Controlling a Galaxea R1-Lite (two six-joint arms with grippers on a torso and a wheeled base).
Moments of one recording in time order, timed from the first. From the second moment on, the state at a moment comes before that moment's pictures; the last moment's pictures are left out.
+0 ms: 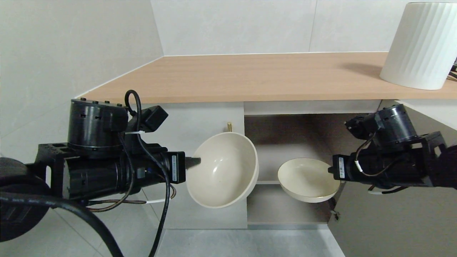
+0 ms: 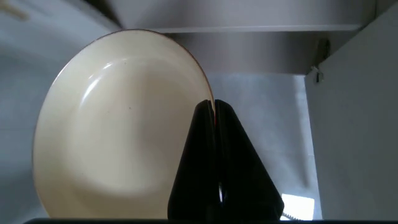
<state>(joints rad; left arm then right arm) -0.46 1.55 -0.84 -0.25 -0.18 -0.29 0.44 1.68 -0.96 -0.01 -0.11 0.39</state>
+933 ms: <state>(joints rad) -0.50 1.59 -0.83 -0.25 -0.17 -0.29 0.35 2.25 -1.03 -0.59 -0.30 0.44</state>
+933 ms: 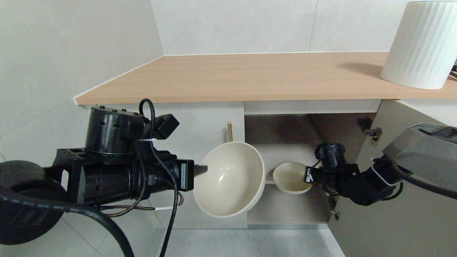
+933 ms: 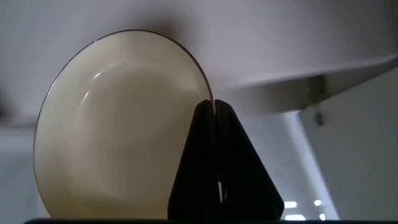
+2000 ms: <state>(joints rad) -0.51 1.61 -0.83 -0.25 -0.17 -0.29 0.32 2.51 -1.37 -0.58 -0.45 0.51</state>
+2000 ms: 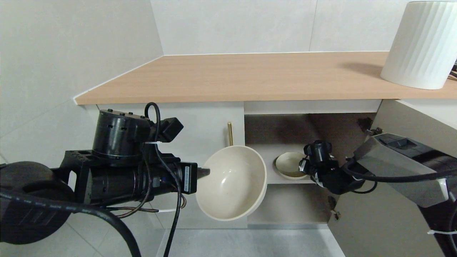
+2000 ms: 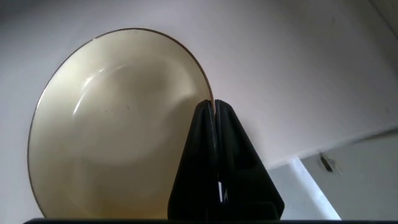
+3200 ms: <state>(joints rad) -0.51 1.63 -0.83 -0.25 -0.17 -0.29 0.30 2.56 -1.47 -0.58 -0.49 0.51</state>
